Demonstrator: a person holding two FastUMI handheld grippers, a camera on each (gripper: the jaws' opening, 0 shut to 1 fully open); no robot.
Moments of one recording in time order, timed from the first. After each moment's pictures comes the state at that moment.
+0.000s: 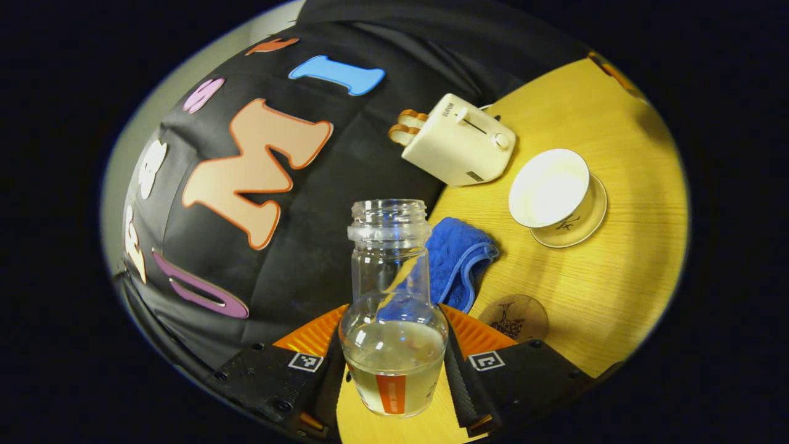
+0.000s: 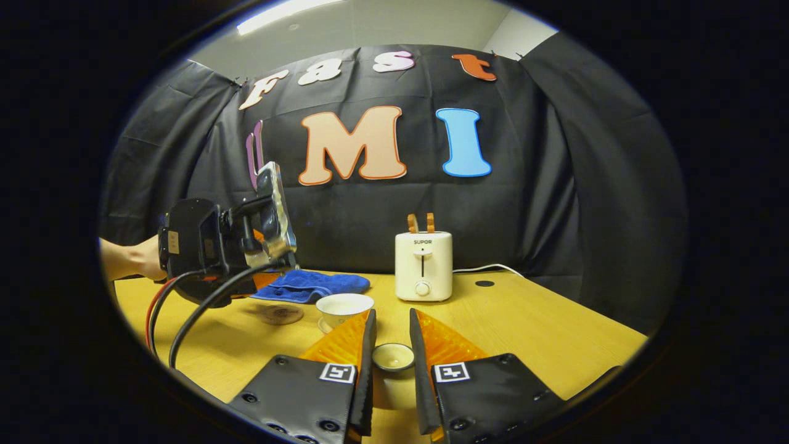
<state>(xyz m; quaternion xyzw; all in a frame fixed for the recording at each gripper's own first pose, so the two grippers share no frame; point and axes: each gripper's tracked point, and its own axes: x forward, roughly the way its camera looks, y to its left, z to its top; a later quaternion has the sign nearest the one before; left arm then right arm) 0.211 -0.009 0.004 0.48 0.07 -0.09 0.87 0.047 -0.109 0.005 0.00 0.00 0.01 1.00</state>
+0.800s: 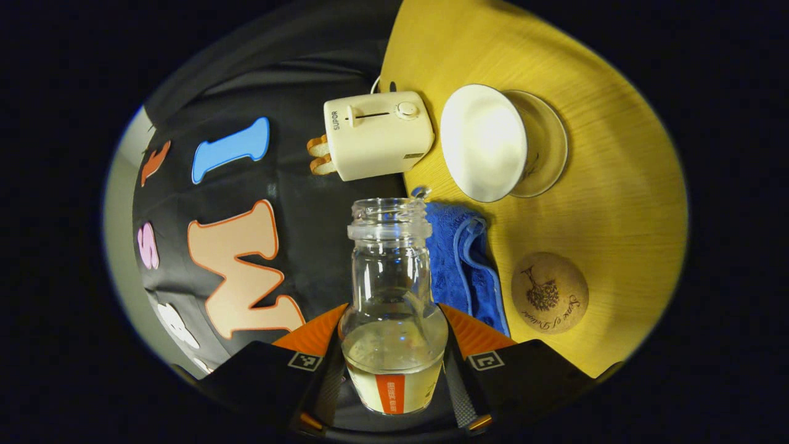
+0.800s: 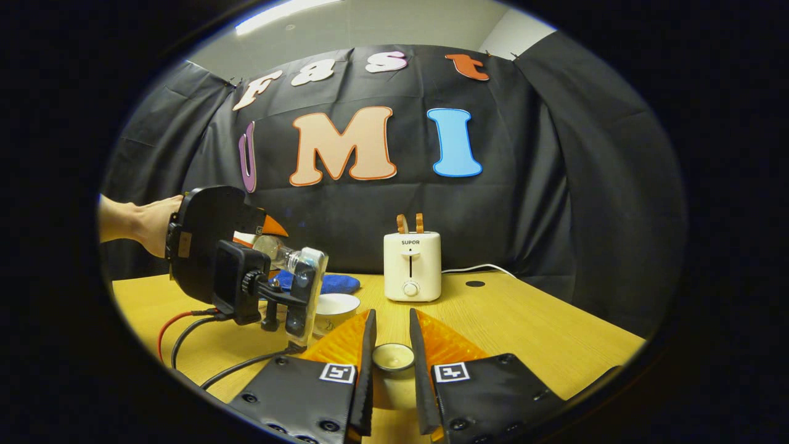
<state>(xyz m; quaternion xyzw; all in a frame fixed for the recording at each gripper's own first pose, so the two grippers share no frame) 0.219 -0.032 0.015 0.74 0.07 -0.10 0.67 0.047 -0.118 0.007 0.00 0.00 0.00 1.00</state>
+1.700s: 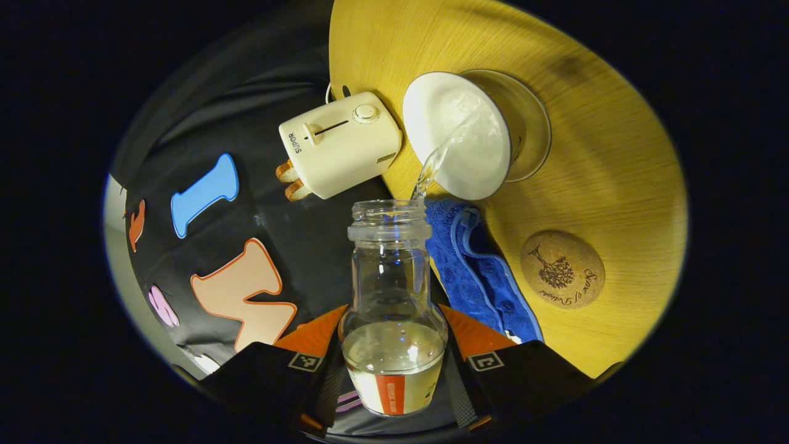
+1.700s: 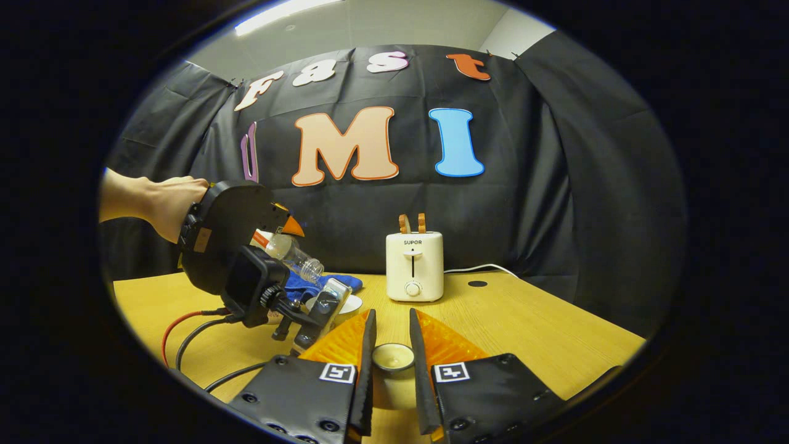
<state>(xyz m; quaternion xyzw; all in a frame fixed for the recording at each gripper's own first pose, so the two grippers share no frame) 0.233 -0.043 0.024 0.81 0.08 -0.11 0.57 0.047 -0.116 0.006 0.00 0.00 0.01 1.00</state>
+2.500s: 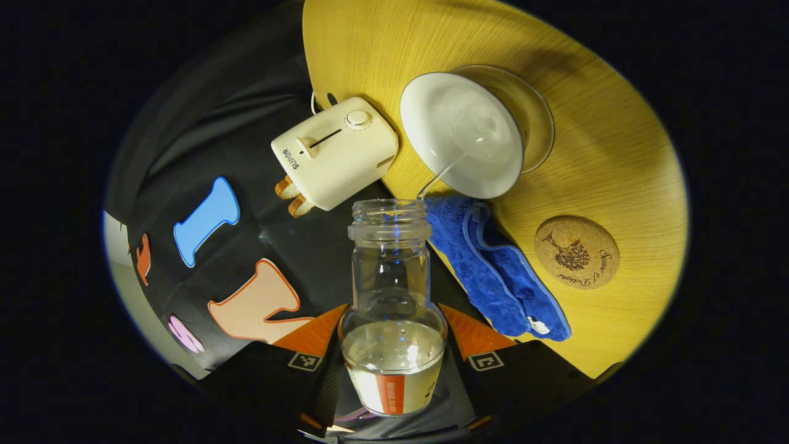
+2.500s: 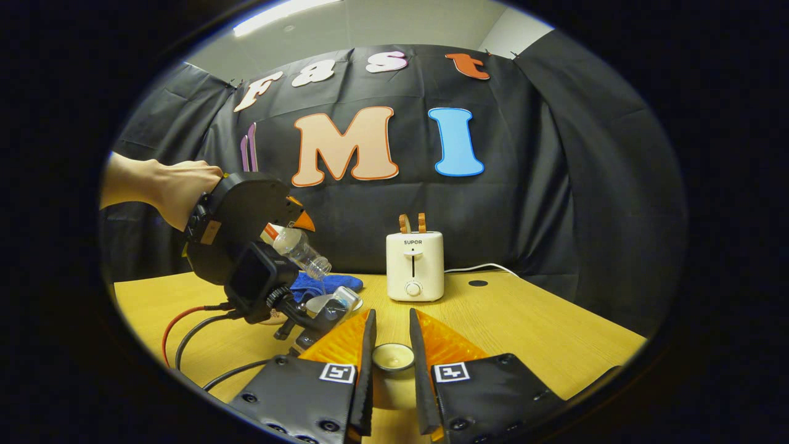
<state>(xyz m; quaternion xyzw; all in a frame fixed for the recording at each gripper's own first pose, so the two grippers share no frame) 0.238 -0.059 0.041 0.85 0.07 -0.10 0.52 0.047 -0.117 0.005 0.00 0.00 0.01 1.00</state>
